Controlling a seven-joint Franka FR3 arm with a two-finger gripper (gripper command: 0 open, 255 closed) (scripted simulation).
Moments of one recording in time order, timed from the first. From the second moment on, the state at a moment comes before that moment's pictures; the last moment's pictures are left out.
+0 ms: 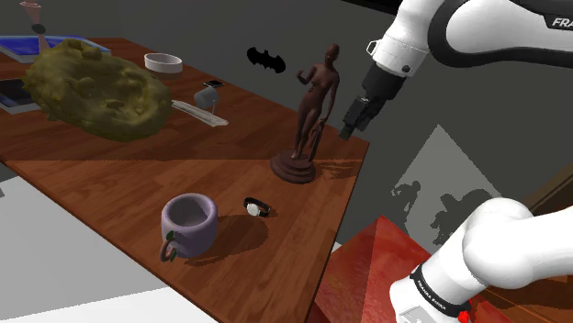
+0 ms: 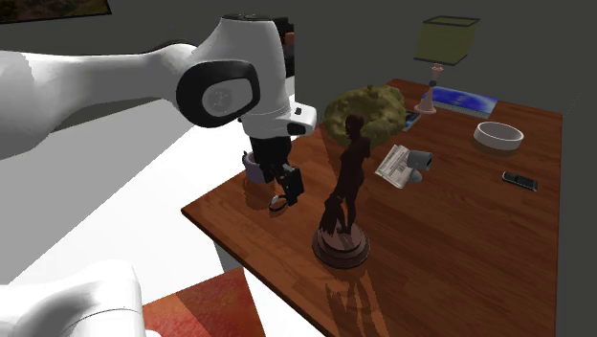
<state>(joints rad) 0.06 -0.70 0.21 -2.40 0.12 1.82 0.03</state>
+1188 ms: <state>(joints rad) 0.05 -0.13 0.59 -2.24 -0.04 2.17 0.47</state>
